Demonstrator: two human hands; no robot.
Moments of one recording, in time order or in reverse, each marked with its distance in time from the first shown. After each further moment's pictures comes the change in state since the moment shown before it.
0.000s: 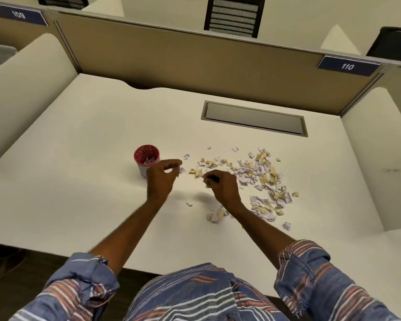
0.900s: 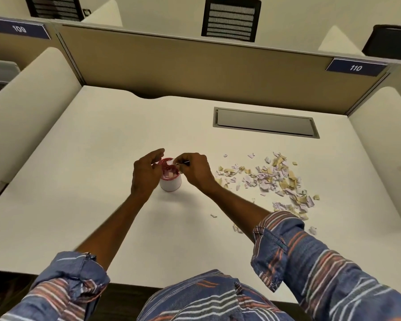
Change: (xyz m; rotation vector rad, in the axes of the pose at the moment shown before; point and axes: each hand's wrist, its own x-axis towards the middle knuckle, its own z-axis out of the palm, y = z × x) left_hand 0.090 -0.031 -0.097 0.100 -0.108 -0.005; right_hand 0.068 -0.116 0.116 -0.070 -0.082 -0.084
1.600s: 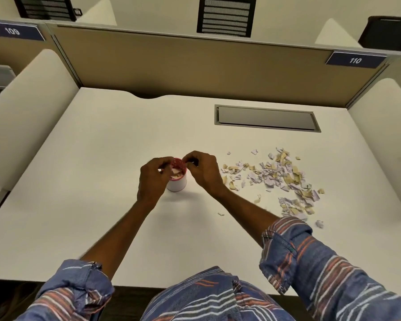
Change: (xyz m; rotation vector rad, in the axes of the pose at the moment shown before) left_hand -0.010 -0.008 -0.002 0.018 -0.041 0.103; right_hand -0.007 0.007 0.004 0.030 0.120 -0.022
